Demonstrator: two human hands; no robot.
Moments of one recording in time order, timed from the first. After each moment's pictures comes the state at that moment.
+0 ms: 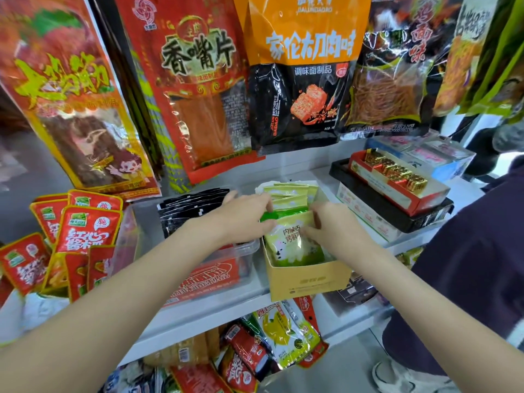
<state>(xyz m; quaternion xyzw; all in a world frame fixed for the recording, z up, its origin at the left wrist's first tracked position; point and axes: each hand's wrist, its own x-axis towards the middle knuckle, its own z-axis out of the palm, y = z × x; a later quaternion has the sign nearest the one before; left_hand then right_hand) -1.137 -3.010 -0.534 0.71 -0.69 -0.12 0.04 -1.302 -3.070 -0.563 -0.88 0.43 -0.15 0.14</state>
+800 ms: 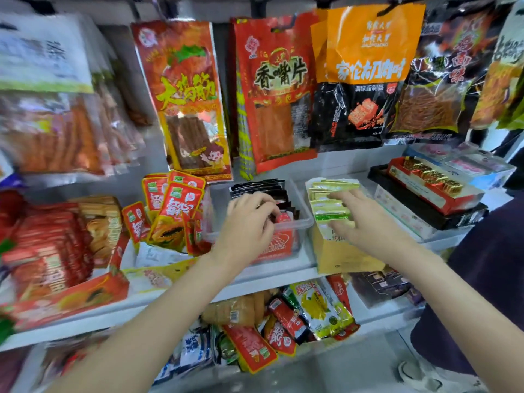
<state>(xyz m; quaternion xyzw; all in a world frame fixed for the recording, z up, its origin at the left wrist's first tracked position) -1.114 -2.888 -0.556 0.71 -0.64 0.10 0.28 -1.301 -2.992 -0.522 -0.91 0.35 -0.16 0.15</state>
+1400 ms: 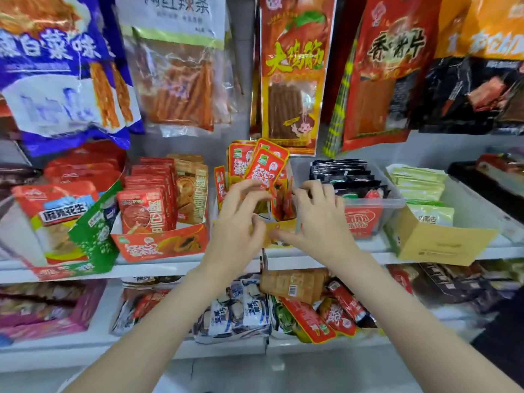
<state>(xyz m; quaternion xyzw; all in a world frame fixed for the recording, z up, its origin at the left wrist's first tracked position) -1.039 -2.736 -0.589 0.70 -0.55 0.13 0.44 -1.148 -2.853 -0.574 -0.94 0.27 -0.20 -0.01</state>
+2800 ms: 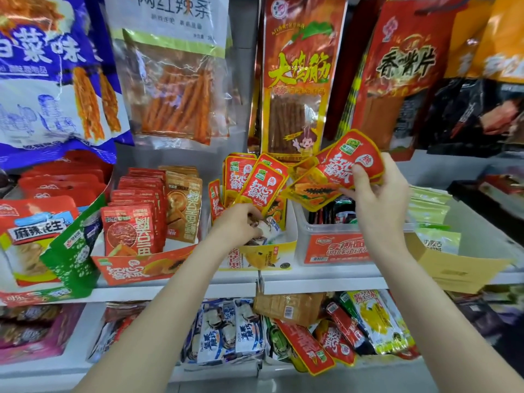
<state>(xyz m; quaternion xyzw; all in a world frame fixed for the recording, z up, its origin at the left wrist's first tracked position) -0.981 -2.794 -0.576 0.84 -0.42 -0.20 0.28 -1.148 -2.903 -0.530 -0.71 0.25 -0.55 0.36</state>
